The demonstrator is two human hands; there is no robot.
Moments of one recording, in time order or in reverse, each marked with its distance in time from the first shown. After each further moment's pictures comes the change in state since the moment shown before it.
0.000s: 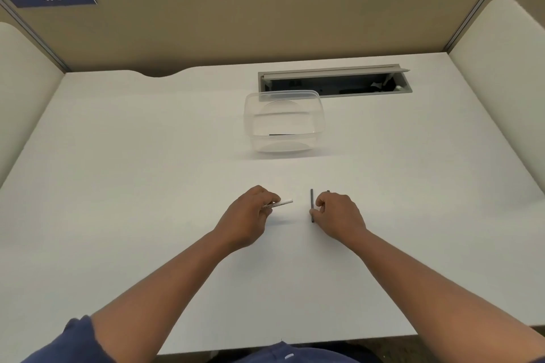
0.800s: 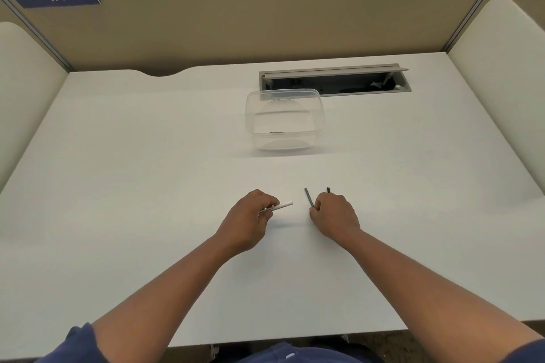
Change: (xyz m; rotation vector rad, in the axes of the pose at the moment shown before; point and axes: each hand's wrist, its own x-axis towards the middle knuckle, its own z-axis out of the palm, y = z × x) left_hand -0.015 0.000 0.009 -0.071 0.042 -0.033; right_hand -0.006 -0.008 0.008 -0.090 -0.002 0.024
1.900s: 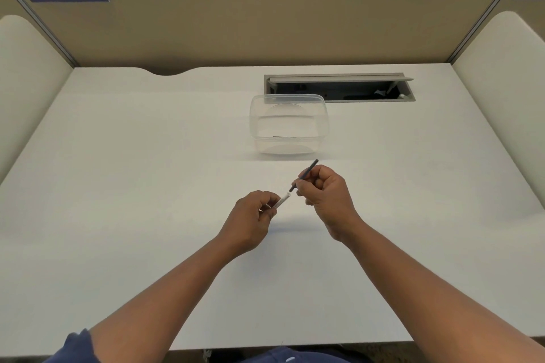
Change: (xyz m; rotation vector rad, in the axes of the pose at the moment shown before) left_hand 0.001 0.018 -0.008 -0.178 0.070 -0.123; right_hand -0.024 -0.052 -0.056 1.184 -0.015 -0.134
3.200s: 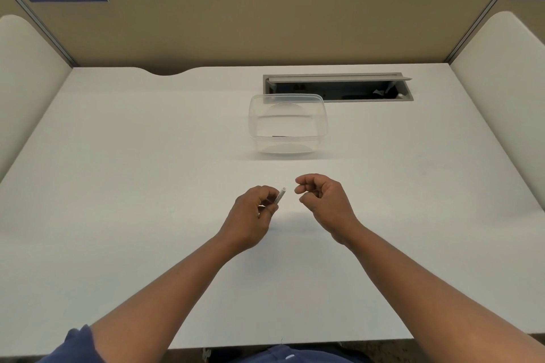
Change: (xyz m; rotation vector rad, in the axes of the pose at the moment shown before) left_hand 0.001 0.000 0.001 -0.086 0.051 0.081; right_hand 0.003 0.024 -0.011 -0.265 -0.004 -0.016
